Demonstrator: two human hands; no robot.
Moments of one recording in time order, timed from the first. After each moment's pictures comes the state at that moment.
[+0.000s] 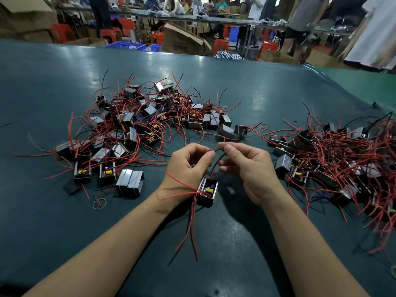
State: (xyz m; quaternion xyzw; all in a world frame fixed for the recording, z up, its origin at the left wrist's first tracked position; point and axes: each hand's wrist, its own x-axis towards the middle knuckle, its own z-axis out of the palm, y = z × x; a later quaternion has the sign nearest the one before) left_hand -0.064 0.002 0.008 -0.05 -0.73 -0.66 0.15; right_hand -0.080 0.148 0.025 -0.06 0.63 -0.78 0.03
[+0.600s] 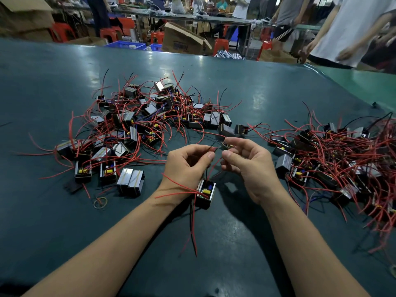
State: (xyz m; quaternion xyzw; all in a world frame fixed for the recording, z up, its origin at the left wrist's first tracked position) left_hand -0.064 0.004 0.007 -0.03 -0.71 -0.68 0.17; right_hand -0.084 0.150 0.021 -0.04 0.65 -0.76 0.01
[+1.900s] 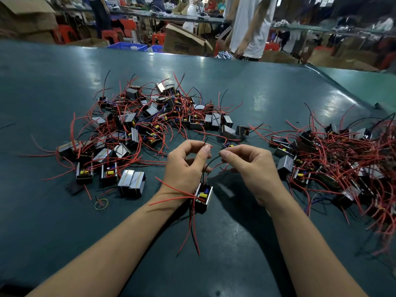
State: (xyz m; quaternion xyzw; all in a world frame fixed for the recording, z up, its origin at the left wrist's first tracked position) left_hand -0.065 0.001 0.007 -0.01 -0.69 -0.70 0.18; right_hand -0.079 0.152 0.028 -0.10 0.75 -0.65 -0.03
